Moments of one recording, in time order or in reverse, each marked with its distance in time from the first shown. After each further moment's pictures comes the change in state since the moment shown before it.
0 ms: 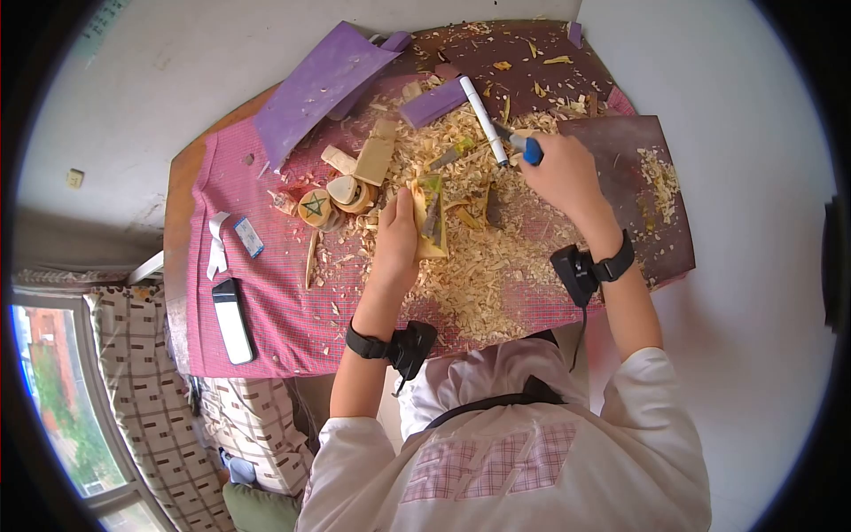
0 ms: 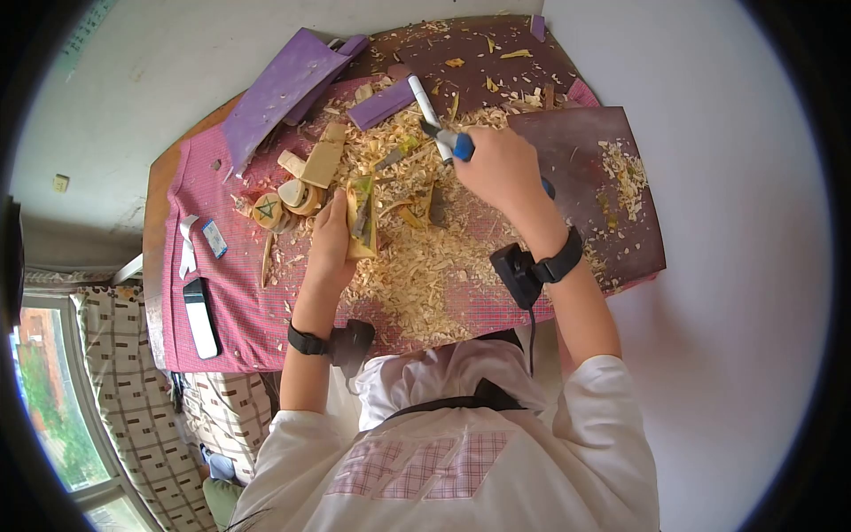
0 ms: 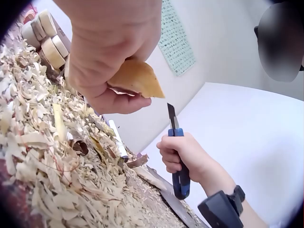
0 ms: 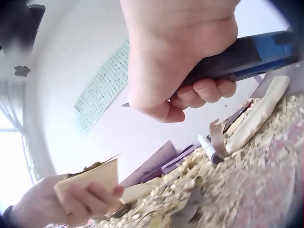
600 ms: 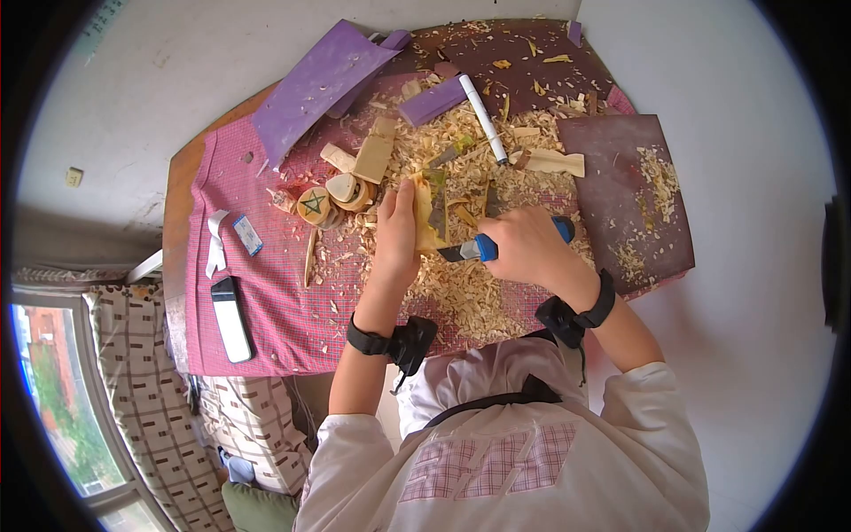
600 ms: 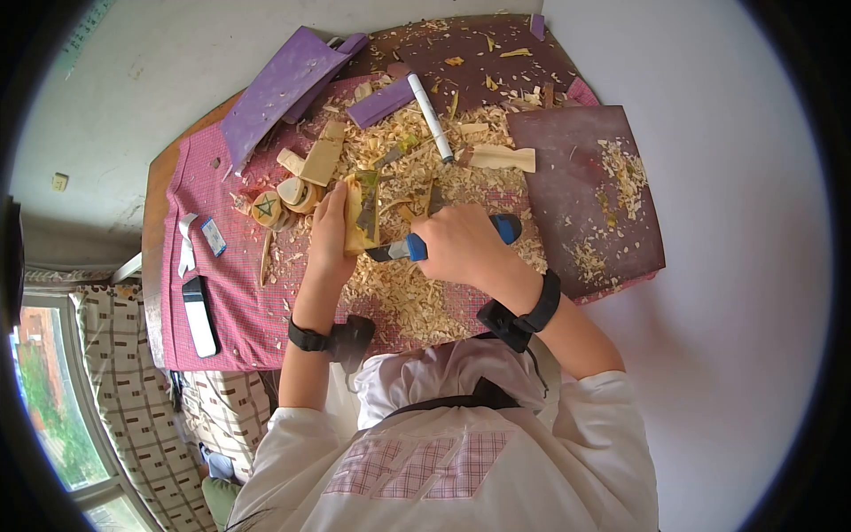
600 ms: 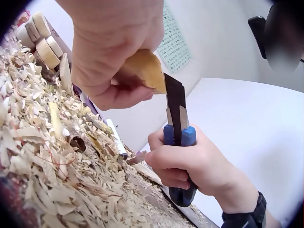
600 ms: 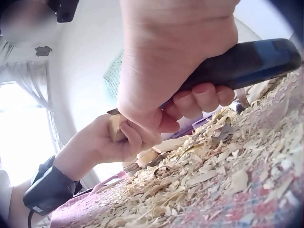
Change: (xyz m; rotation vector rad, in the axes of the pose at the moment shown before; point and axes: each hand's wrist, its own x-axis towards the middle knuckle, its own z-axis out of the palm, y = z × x) left_hand -0.001 0.007 0.008 -0.058 0.071 0.050; right_hand -0.058 -0.023 0.031 0.068 -0.253 -0.432
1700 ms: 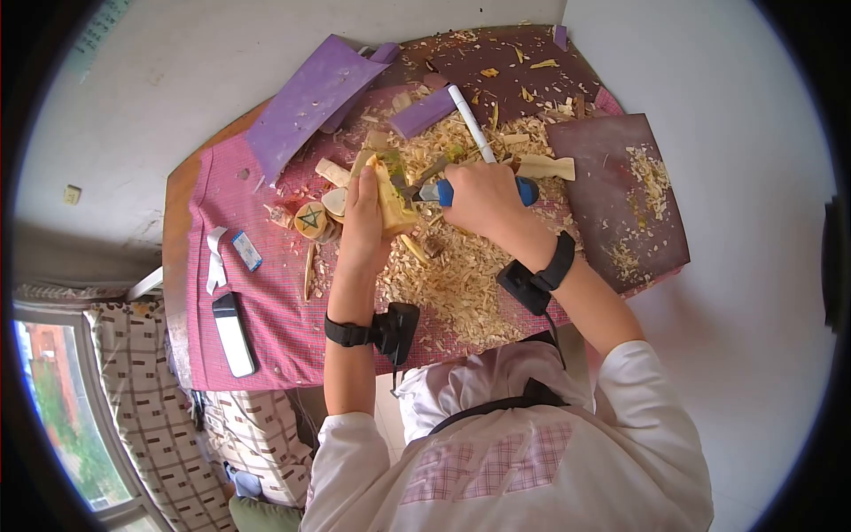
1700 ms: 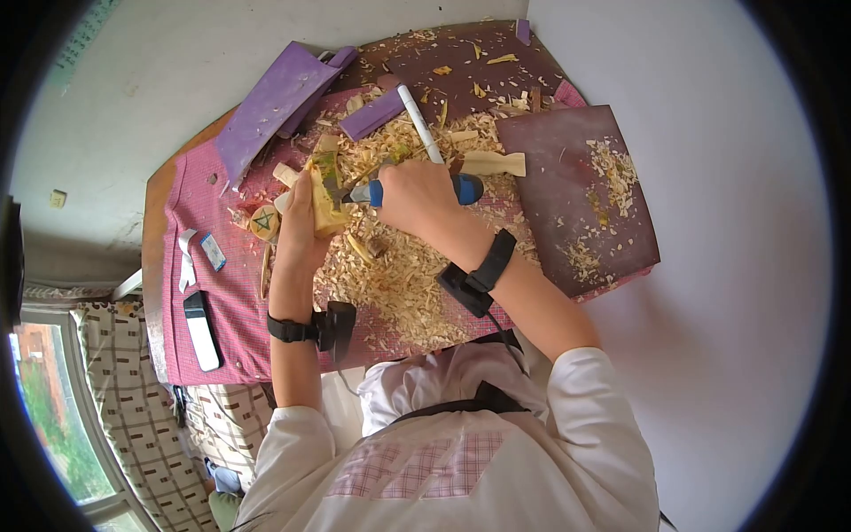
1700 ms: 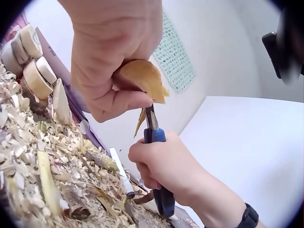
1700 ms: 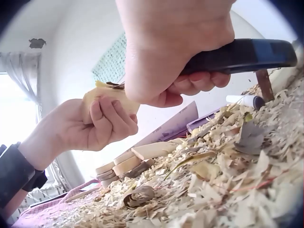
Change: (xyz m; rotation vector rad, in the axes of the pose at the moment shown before) left_hand 0.020 0.035 -0.014 0.020 -0.168 0.059; right_hand 0.065 0.000 0.002 -0.052 0.151 0.192
